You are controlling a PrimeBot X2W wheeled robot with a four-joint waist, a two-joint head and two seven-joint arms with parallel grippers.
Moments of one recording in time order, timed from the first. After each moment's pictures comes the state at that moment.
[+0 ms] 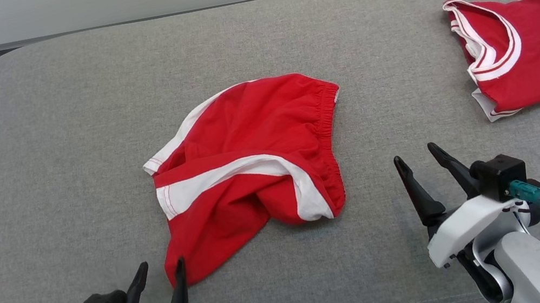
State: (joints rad) left arm -0.18 0.36 -0.61 0.42 -0.76 0.07 -0.26; right arm -0.27 -0.16 0.29 0.44 0.36 0.13 -0.26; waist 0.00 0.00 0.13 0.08
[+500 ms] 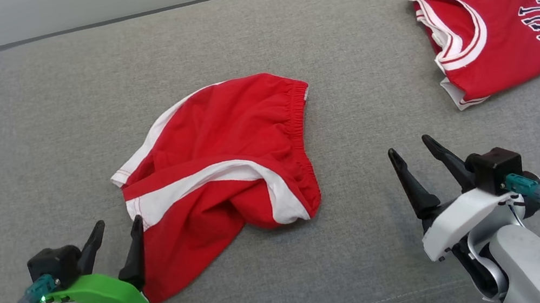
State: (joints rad) left arm -0.34 0.40 -0.55 0.50 -0.76 -0.01 -0.23; right arm -0.29 -0.15 0.30 0.43 0.36 0.13 -0.26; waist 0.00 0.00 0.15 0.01
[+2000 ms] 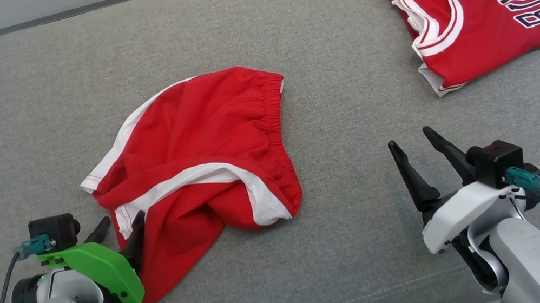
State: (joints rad) left arm -0.53 0.39 -0.65 0.75 -0.90 -0.13 -0.06; right arm -0.31 -0.16 0.28 0.43 0.34 0.13 -0.26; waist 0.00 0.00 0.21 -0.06
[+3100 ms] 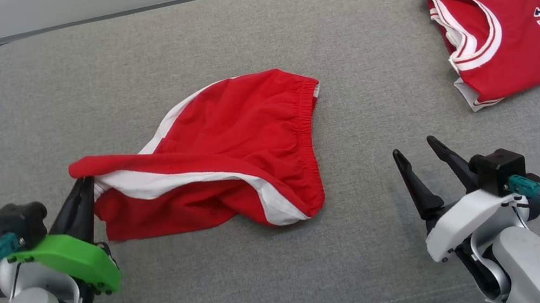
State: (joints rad) left arm -0.54 0.51 -0.66 0.55 -0.81 -0.02 -0.23; right arm -0.29 -0.15 0.27 0.44 0.34 0.13 -0.26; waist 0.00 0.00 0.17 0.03
